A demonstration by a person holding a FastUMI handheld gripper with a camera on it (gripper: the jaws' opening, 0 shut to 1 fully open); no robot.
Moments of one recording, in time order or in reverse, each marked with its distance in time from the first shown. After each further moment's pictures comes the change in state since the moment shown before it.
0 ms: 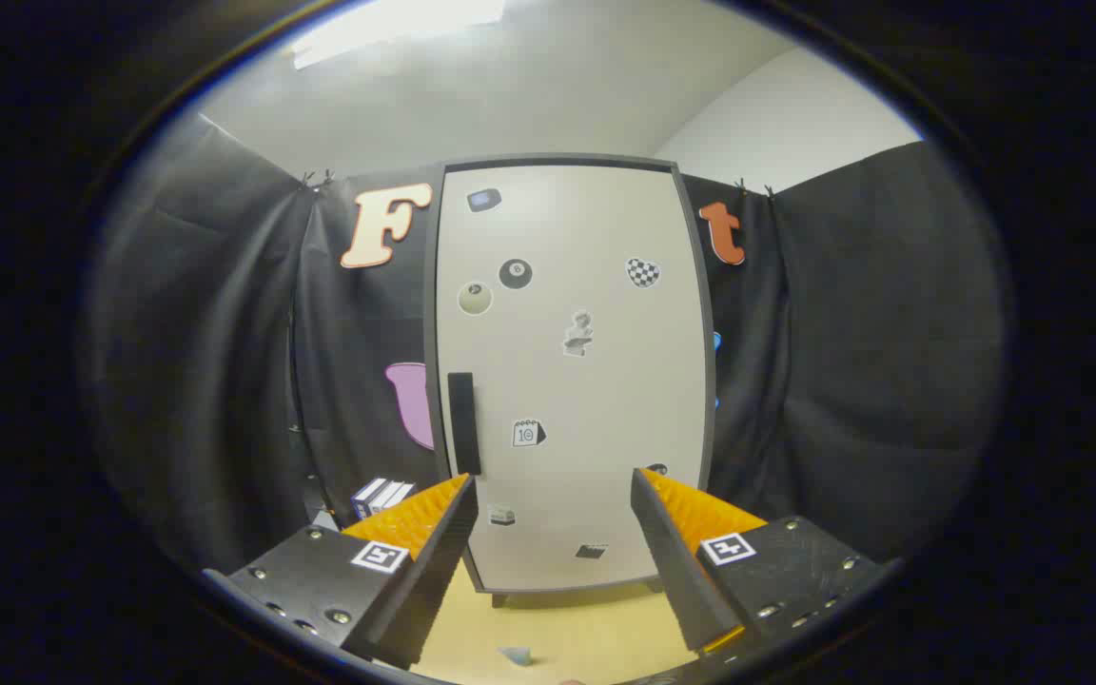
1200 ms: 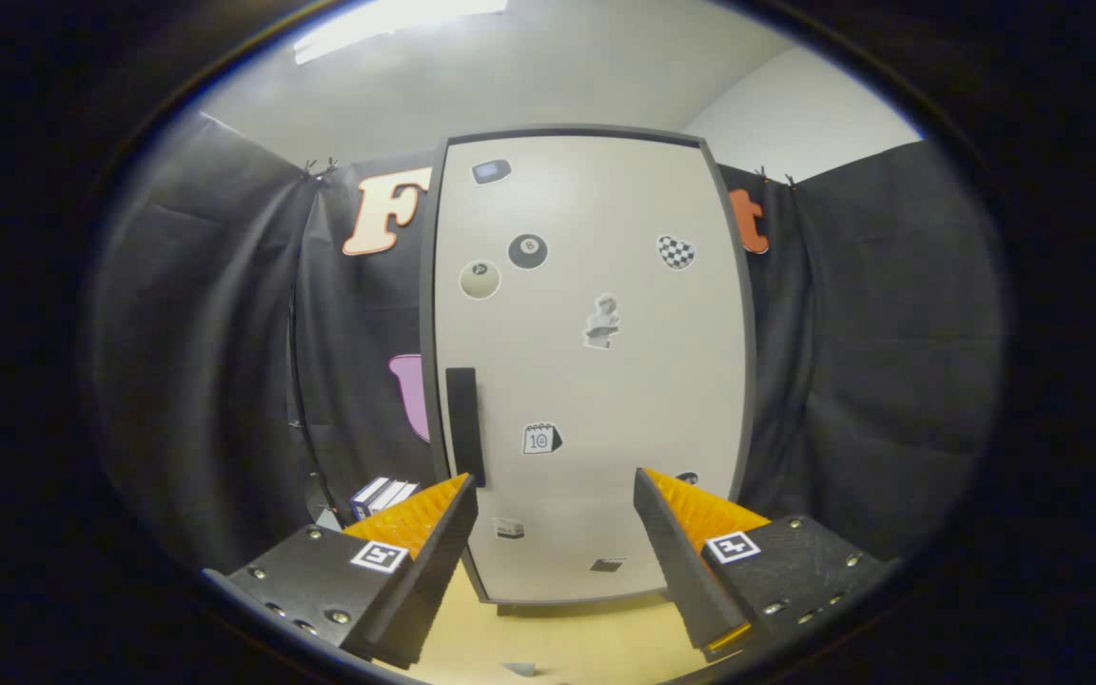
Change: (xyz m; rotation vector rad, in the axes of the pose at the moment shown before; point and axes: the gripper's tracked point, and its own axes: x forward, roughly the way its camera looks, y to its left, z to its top) arm 0.068 0.026 -0.011 -0.003 0.036 0.060
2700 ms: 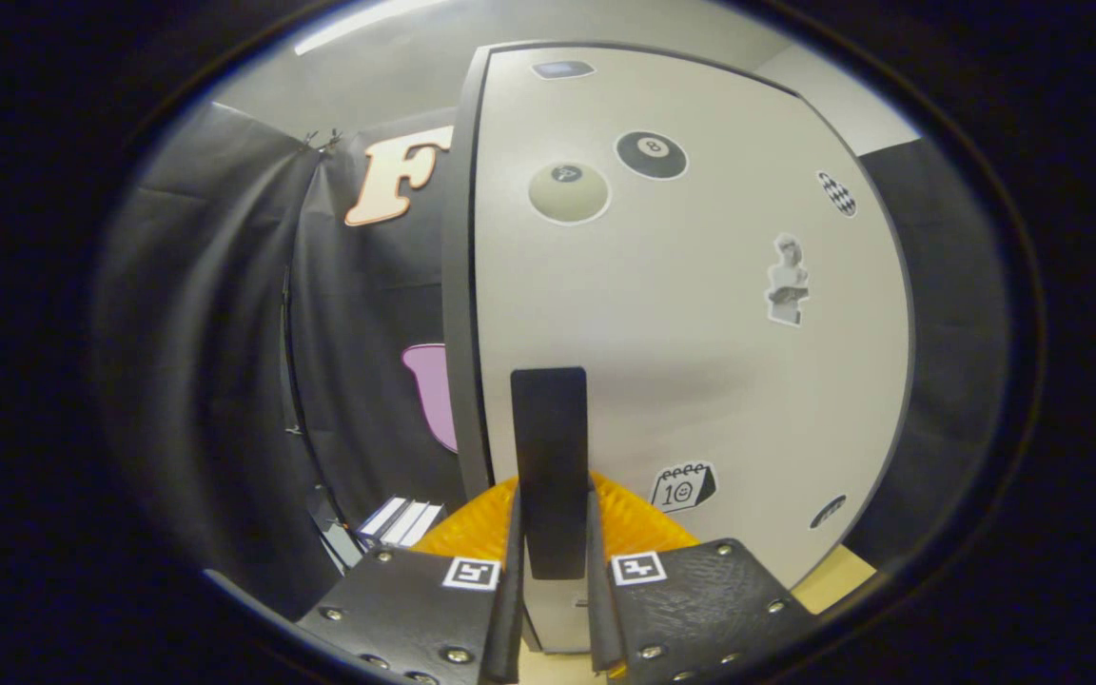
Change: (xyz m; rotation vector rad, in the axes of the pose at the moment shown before) arm 0.138 0.085 -0.021 0.022 0.053 0.055
